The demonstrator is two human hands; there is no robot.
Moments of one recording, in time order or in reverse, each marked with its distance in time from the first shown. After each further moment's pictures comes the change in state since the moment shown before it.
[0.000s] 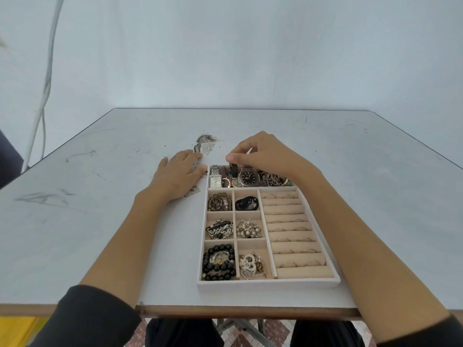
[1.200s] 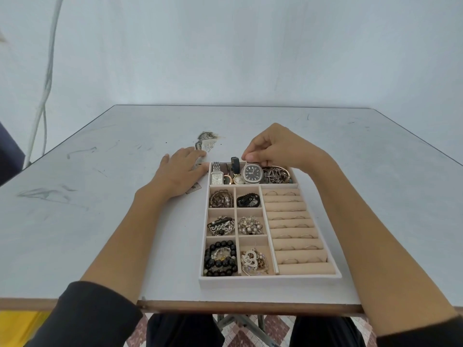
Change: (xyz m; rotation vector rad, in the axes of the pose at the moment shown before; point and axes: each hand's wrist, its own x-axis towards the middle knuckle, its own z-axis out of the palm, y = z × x) left_hand -0.004 0.004 -0.003 -0.009 -0.008 0.019; right_hand -0.001 0.010 -0.021 0.047 -0.092 0.044
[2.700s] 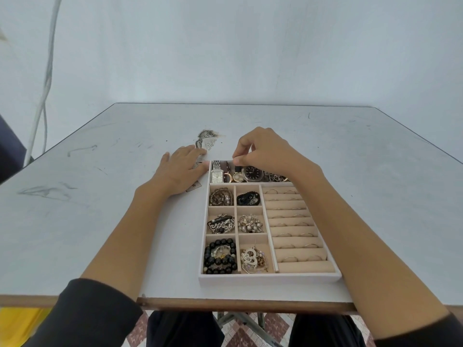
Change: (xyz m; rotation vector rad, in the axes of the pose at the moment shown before) left_hand -0.001 0.001 -0.001 0.006 0.005 0.010; right_hand 0.006 -0.012 0.026 -0.272 0.105 -0.041
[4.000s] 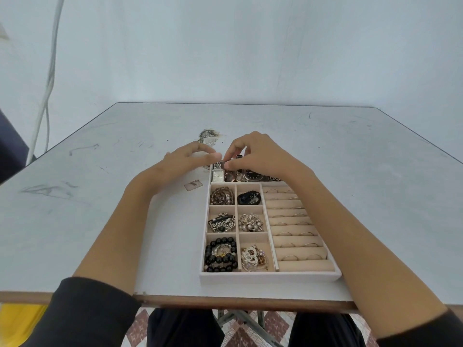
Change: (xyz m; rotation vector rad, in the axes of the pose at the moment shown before) left_hand -0.008 -0.003 -0.019 -0.594 -0.176 -0.053; right_hand 0.001 -0.002 0.012 0.149 -0.028 -0.053
